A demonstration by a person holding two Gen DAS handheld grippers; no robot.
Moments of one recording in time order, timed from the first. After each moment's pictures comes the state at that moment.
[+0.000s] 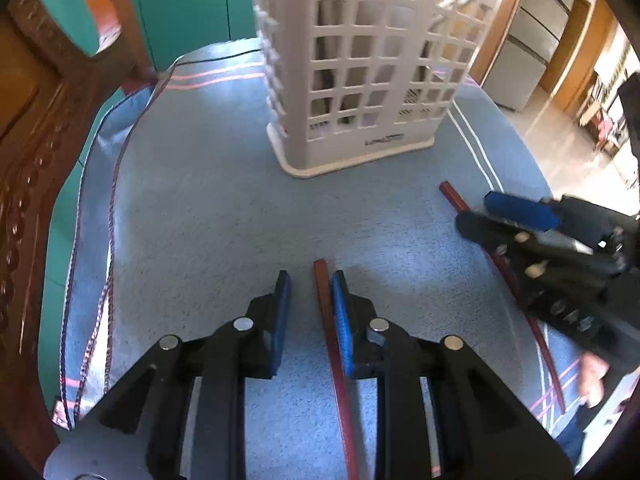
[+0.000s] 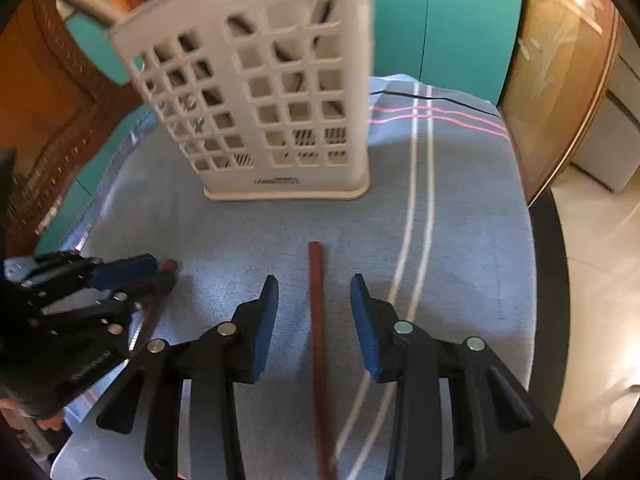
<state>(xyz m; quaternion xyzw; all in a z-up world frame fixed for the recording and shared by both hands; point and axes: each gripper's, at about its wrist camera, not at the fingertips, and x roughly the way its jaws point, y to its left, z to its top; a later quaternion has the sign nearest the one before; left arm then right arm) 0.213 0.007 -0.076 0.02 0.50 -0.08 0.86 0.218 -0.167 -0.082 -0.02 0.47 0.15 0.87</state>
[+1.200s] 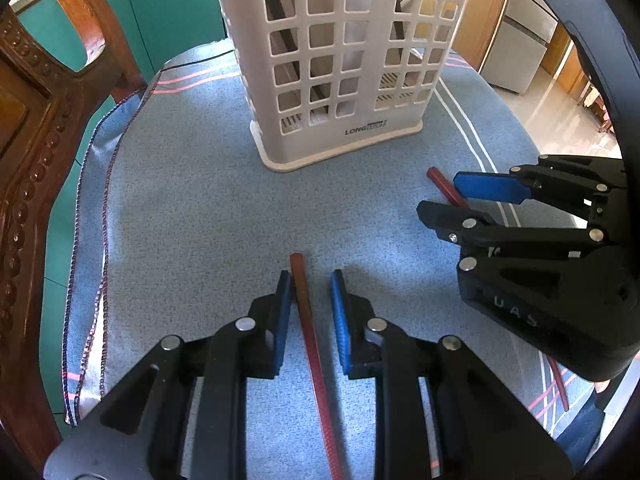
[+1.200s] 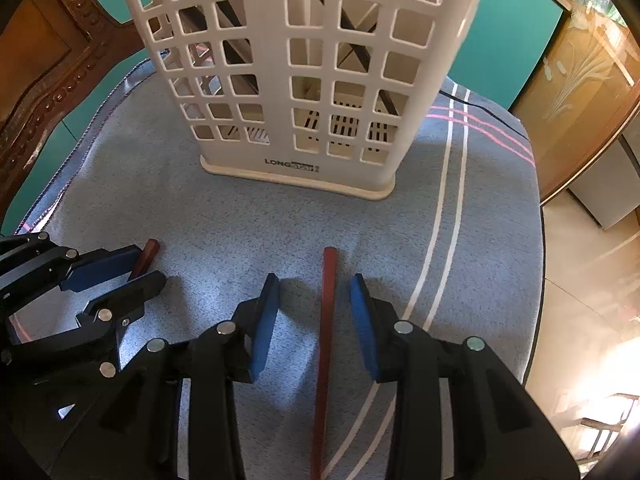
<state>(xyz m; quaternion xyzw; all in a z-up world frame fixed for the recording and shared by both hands) 0.219 -0.036 -0.077 0.06 0.51 -0.07 0.85 0.231 -0.127 -0.091 -0.11 0.51 0.15 0.84</state>
